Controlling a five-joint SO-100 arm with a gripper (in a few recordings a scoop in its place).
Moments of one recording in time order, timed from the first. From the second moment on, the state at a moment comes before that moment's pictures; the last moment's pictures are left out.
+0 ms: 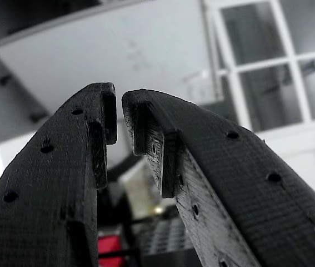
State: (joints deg) arm 8.6 69.7 44.1 25.1 -66.2
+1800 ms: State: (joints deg) arm -6.5 186.5 159.6 25.3 8.0
